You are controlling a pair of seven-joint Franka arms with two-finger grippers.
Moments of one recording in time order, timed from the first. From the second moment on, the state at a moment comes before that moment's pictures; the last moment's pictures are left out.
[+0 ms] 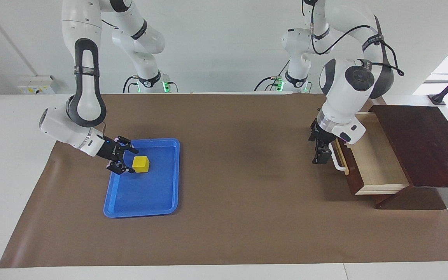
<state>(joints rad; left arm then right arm) -0.31 0.20 -0.02 -1.73 -0.01 1.91 -1.77 -0.24 0.29 0.06 -2.09 0.79 2.11 -2.32</state>
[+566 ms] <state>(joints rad) -0.34 0.19 -0.02 -1.74 -0.01 1.93 -1.84 -0.21 0.29 0.06 -2.10 0.84 2.13 -2.32</state>
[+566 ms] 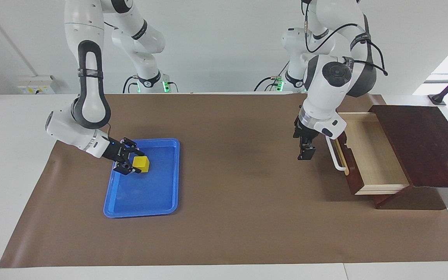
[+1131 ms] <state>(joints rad) -0.33 0.19 -0.01 -1.76 -0.01 1.97 -1.84 -0.21 0.29 0.06 -2.09 0.84 2.13 -2.32</state>
